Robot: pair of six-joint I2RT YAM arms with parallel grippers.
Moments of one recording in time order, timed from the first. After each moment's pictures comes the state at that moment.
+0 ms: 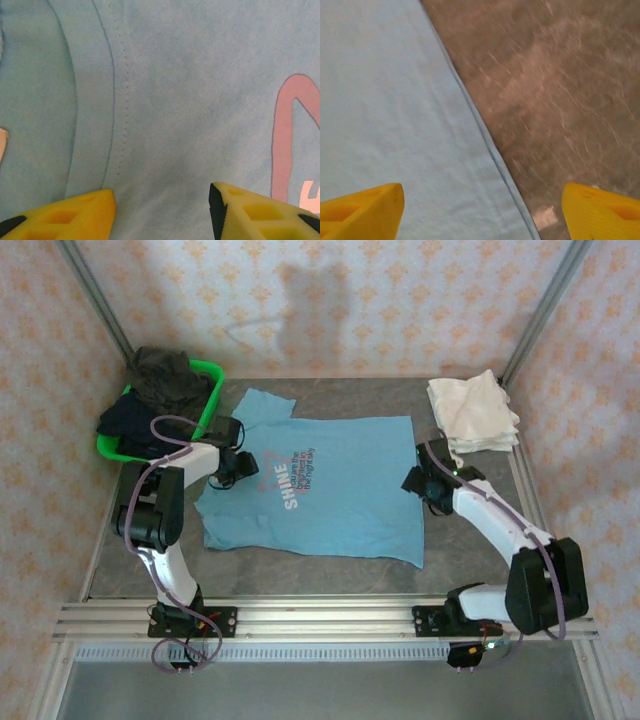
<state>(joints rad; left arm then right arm) -0.10 1.82 1.10 -0.46 0.03 -0.56 0.29 1.28 0.82 -0.69 0.19 0.78</state>
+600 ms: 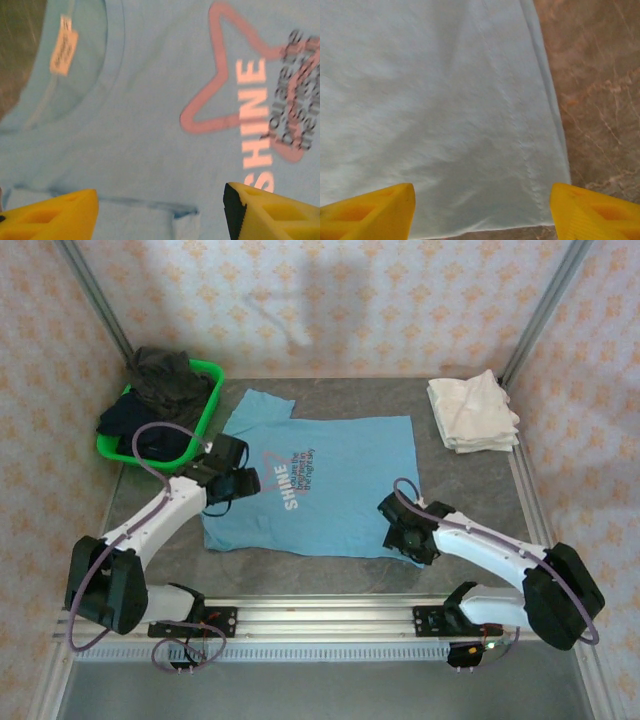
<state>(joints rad) -0.30 1.33 0.89 -0.69 -0.14 -0.61 0.69 1.20 0.62 -0.86 0.16 1.09</state>
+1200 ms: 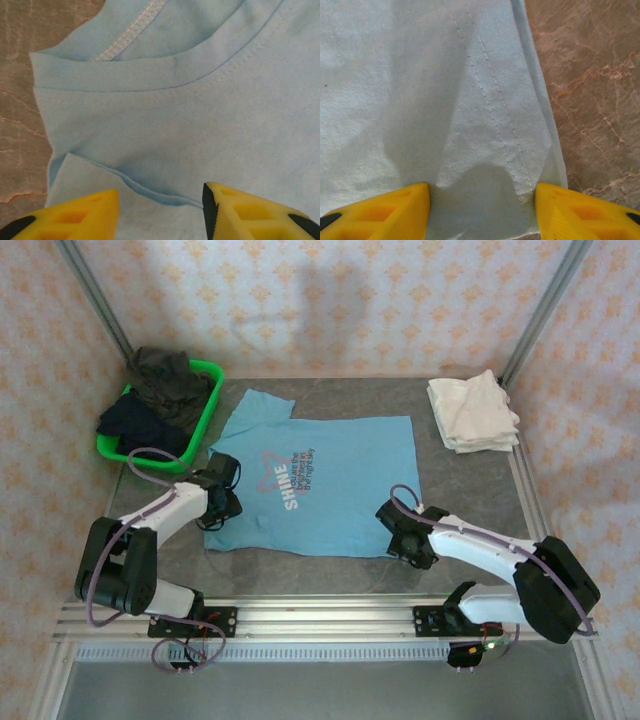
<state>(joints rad) -0.19 1.43 0.75 -0.65 -0.19 -0.73 0.71 1.24 0.58 -0.81 0.19 1.12</state>
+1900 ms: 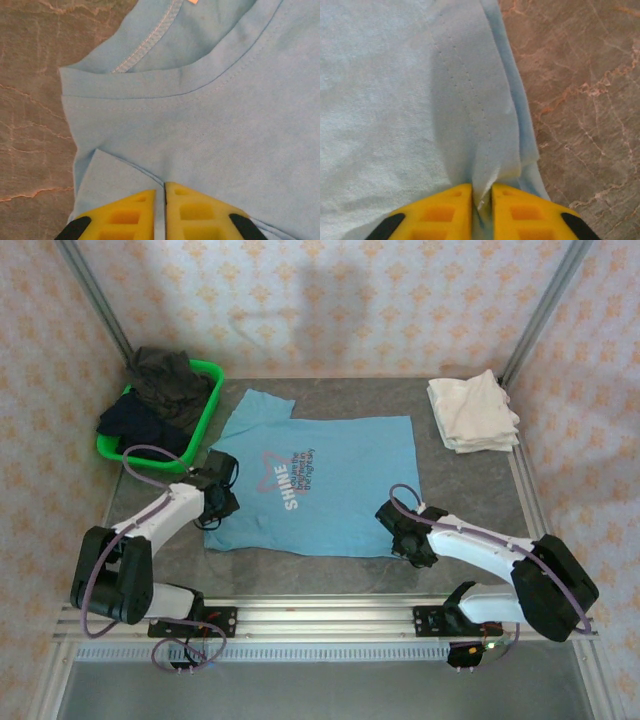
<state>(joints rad) -0.19 1.36 0.77 -0.70 -0.22 -0.71 0.71 1.25 0.58 -0.81 0.24 1.13</state>
